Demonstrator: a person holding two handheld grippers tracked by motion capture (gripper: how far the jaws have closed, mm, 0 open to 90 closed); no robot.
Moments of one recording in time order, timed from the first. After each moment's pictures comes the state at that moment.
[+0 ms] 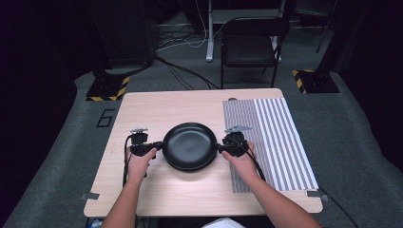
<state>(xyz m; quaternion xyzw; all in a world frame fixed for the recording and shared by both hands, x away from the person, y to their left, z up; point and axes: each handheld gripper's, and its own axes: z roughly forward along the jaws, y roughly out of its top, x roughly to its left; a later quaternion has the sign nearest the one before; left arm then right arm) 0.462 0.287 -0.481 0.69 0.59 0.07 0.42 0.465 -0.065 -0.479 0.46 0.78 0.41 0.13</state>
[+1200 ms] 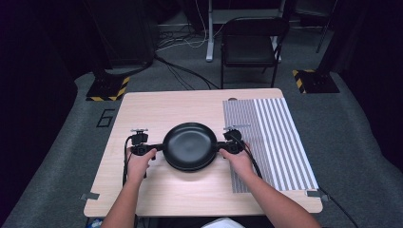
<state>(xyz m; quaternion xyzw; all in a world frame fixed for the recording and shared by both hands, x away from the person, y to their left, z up) 0.463 0.287 -0.482 0.69 0.60 0.04 0.40 0.481 -0.060 -0.491 0.50 0.76 0.41 0.04</state>
